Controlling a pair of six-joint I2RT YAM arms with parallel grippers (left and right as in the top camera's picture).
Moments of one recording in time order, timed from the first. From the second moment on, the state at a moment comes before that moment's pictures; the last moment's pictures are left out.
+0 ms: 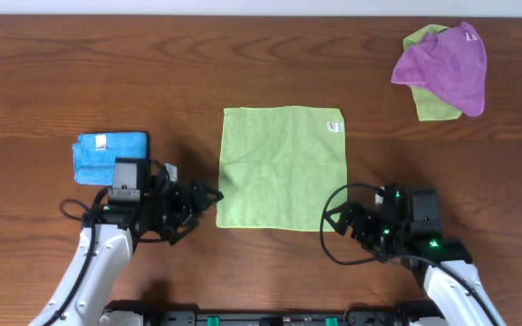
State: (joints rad) left arm -0.06 1.21 0.53 -0.51 0.70 -0.76; right arm 0.09 1.02 0.36 -0.47 -0.52 0.66
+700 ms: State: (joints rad) left arm -0.07 1.23 0.45 -0.35 0.63 -0.88; right arm 0.09 1.25 0.36 -0.17 -0.57 0.74
